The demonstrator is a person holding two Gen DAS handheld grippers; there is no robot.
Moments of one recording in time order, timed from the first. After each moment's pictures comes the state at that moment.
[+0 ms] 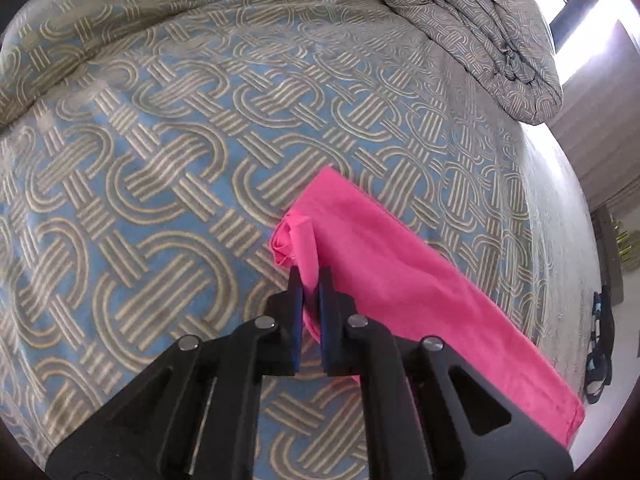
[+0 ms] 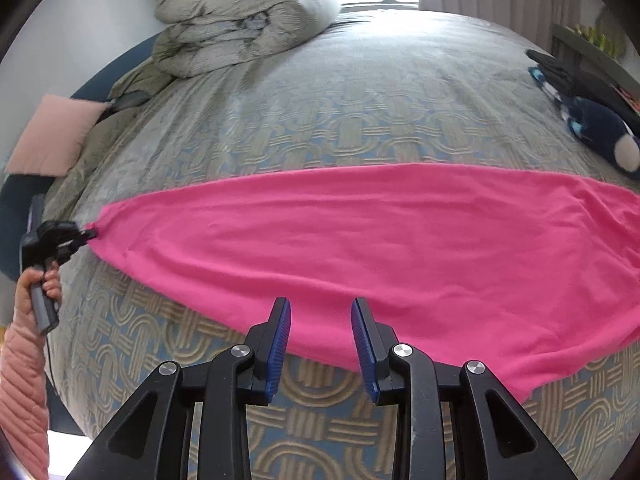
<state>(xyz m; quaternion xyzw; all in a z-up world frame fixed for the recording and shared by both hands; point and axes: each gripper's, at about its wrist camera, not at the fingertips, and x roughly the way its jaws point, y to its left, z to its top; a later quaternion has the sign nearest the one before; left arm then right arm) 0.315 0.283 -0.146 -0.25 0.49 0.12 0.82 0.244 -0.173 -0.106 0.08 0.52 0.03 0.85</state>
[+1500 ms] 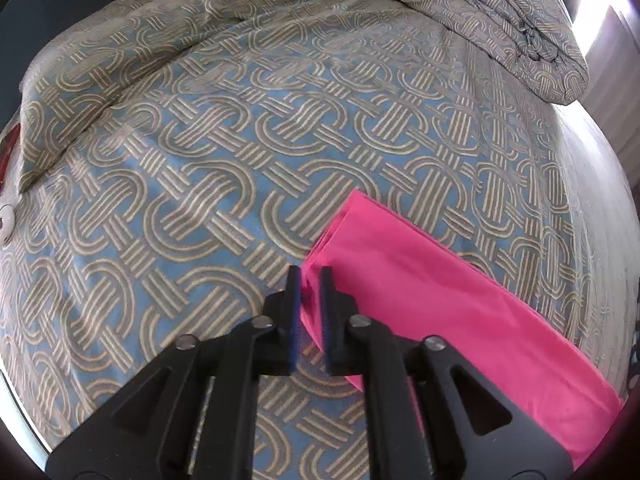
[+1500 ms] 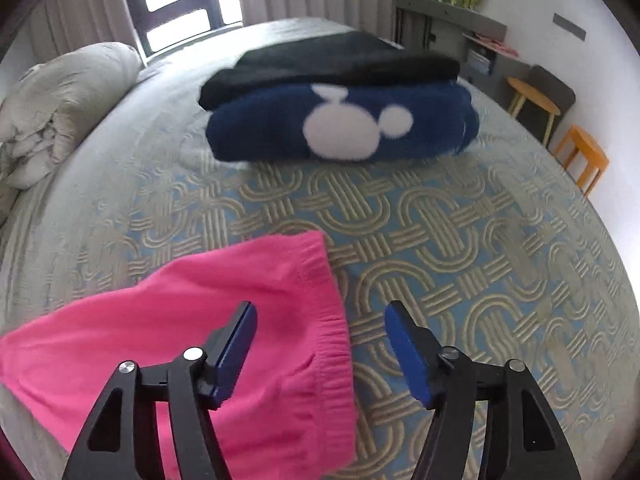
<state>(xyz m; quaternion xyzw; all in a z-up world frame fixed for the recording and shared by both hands) 0.335 0.281 -0.138 -0.17 0.52 0.18 0.82 0.235 -0.515 -0.079 0.11 0.50 -0.19 0.84</state>
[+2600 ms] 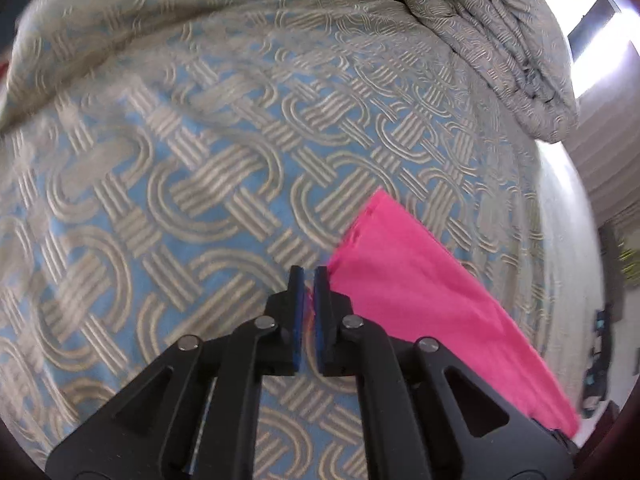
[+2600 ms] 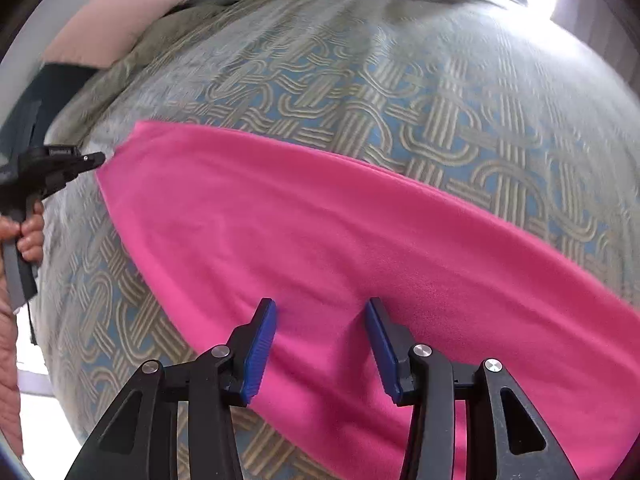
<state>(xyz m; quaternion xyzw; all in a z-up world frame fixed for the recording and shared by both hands) 0.308 0.319 -0.155 -0.28 0.49 0.13 0.81 0.345 -0.031 -0.147 -0.05 0.58 0.20 0.79</state>
